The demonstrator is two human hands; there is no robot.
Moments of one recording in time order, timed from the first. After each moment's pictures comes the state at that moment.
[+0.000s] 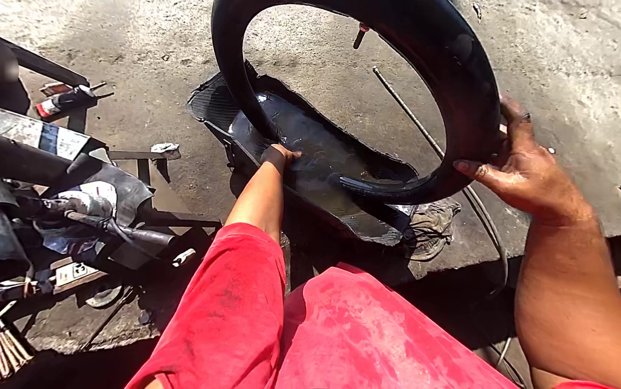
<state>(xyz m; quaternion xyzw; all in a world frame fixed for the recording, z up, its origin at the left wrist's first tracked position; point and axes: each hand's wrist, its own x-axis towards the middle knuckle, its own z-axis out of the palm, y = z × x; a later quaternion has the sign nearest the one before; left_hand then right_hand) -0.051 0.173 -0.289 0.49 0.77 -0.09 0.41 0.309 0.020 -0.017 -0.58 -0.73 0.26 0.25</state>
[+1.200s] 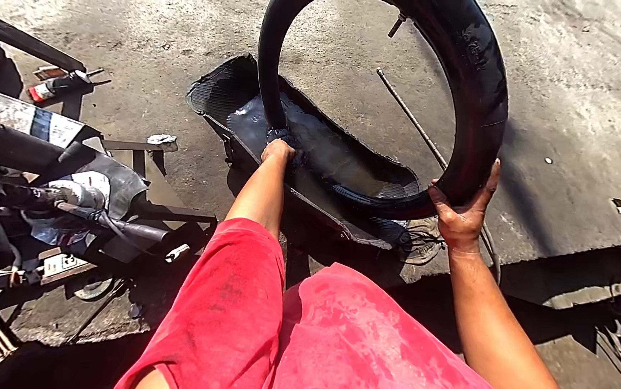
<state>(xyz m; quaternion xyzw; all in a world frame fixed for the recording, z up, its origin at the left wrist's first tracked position) -0.046 0.175 -0.290 0.47 0.79 -0.07 0.38 0.296 -0.015 -0.154 -0.53 -0.58 0.23 0.58</state>
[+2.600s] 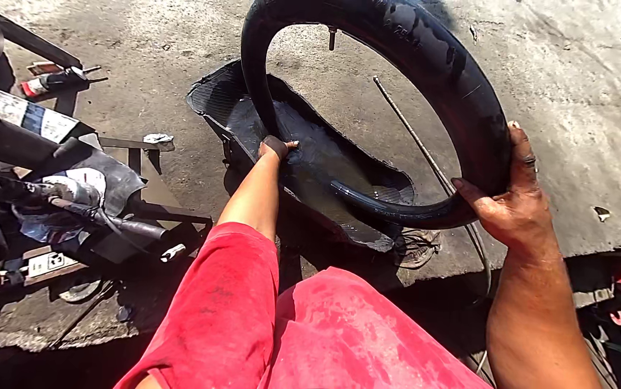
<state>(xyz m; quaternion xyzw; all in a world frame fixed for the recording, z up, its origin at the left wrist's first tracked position) -0.062 0.179 -0.284 0.45 0.79 0.04 0.41 0.302 -0.006 -0.039 -0.58 -0.74 0.13 0.33</state>
